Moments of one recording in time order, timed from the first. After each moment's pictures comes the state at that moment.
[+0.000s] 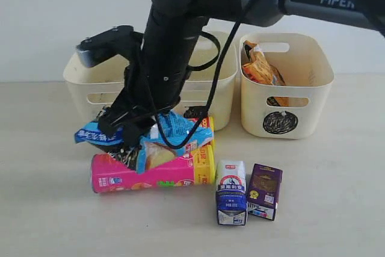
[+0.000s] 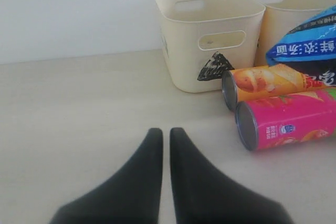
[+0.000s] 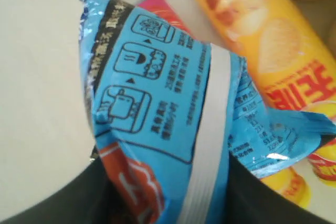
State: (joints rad) left arm -0.09 0.00 0.00 0.01 0.28 0.03; right arm 0.78 2.04 -1.86 0.20 1.11 -0.33
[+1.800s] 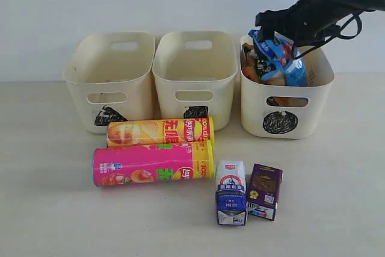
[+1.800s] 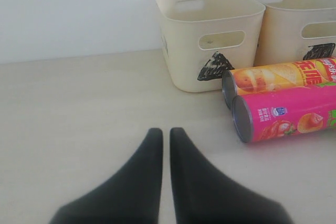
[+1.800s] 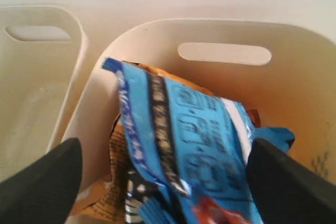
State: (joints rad) left arm -0.09 0.00 0.00 0.01 0.28 0.03; right arm 0.15 2.15 -1.86 0.33 0.53 -0.11
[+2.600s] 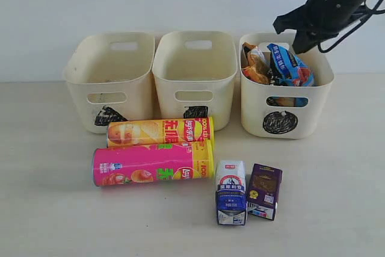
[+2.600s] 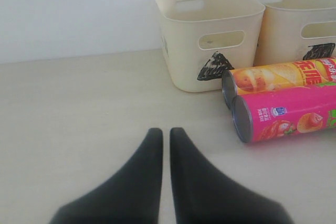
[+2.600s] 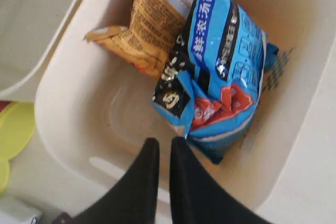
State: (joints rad) left arm -0.09 0.00 0.00 0.01 0.28 0.03; right arm 0.15 1.97 -1.85 0.18 1.01 -0.26
